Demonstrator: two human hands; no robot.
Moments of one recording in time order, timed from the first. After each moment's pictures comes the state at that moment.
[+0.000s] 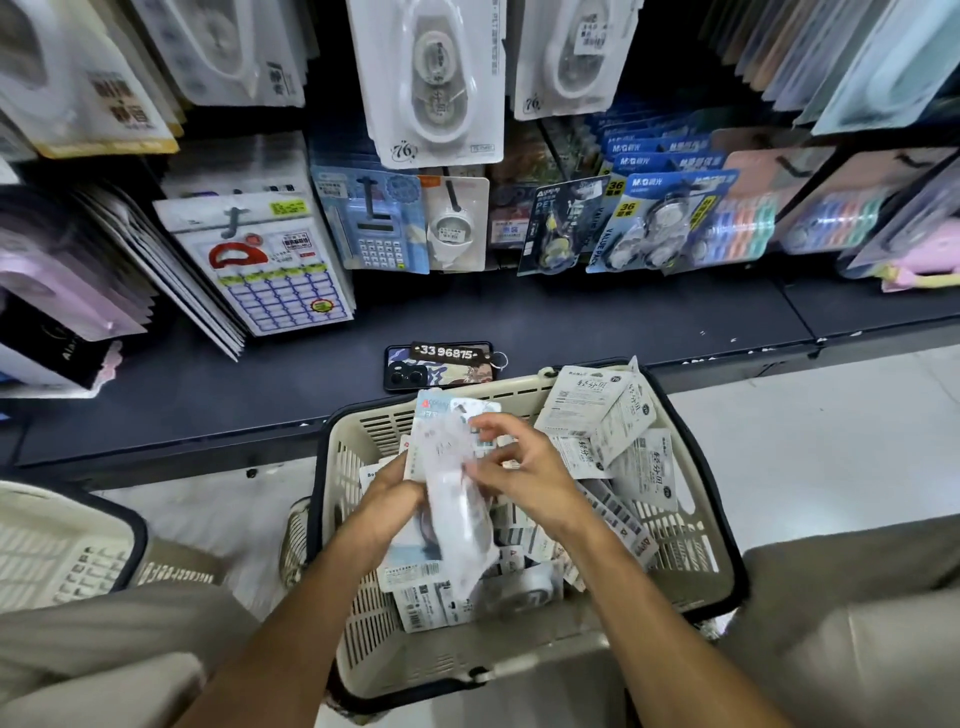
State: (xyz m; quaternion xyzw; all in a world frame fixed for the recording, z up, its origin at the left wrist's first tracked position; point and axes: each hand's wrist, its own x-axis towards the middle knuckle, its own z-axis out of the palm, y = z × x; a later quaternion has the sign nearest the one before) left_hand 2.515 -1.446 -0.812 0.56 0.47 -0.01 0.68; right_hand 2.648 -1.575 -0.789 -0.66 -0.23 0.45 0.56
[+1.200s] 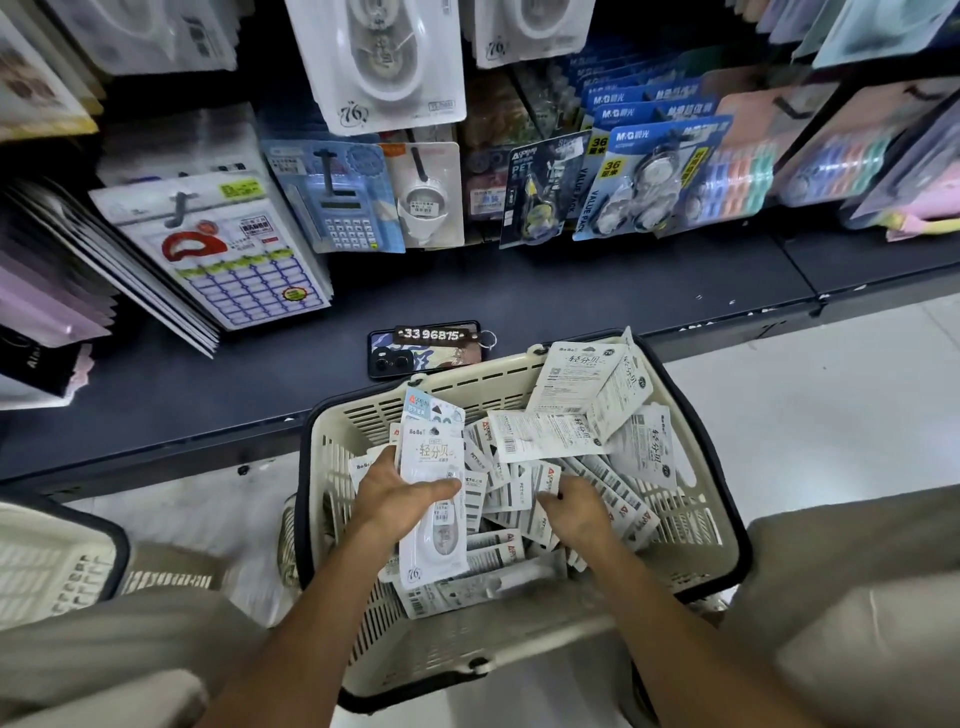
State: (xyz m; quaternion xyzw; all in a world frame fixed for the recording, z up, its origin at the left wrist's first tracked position) left_hand 2.523 -1.452 -0.832 0.63 0.54 -0.03 0.56; right_hand 2.664 -1.632 -0.888 -0.88 -0.10 0.39 0.24
